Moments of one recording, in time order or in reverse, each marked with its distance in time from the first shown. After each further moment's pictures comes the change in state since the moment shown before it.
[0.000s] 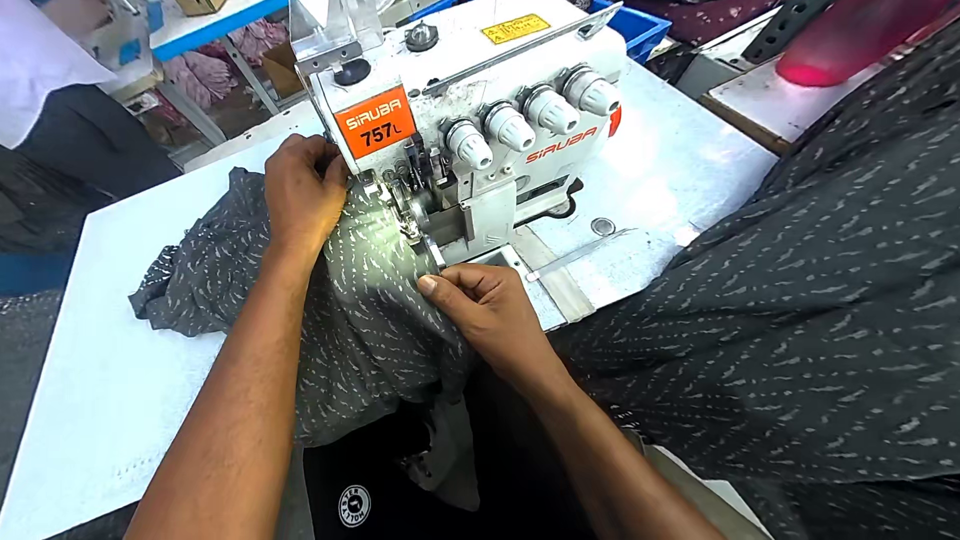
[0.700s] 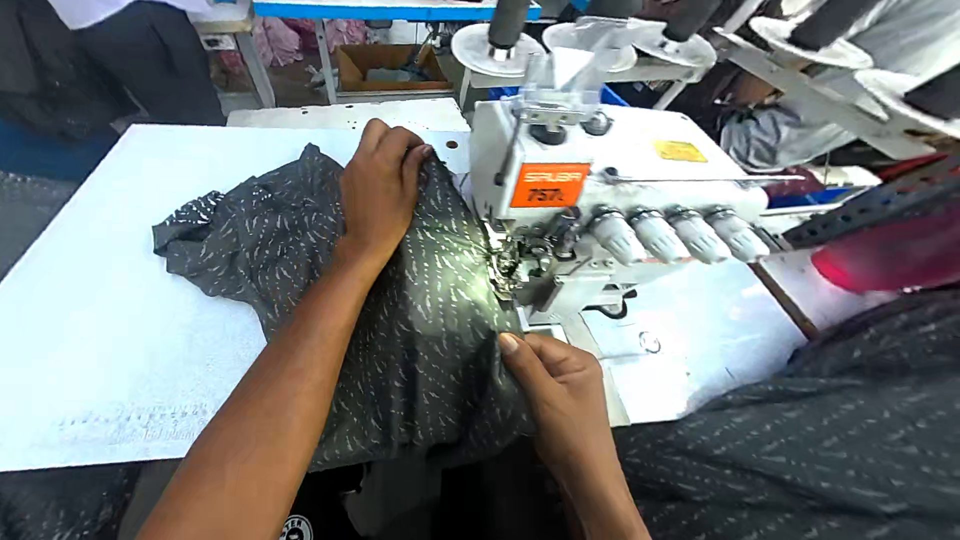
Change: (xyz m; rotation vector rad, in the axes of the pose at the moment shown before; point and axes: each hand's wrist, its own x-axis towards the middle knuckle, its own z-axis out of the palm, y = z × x) left_hand 0.009 -0.033 0.012 -0.077 0.373 -0.016; right_hand 0.006 -0.002 0.001 -0.119 0.034 0.051
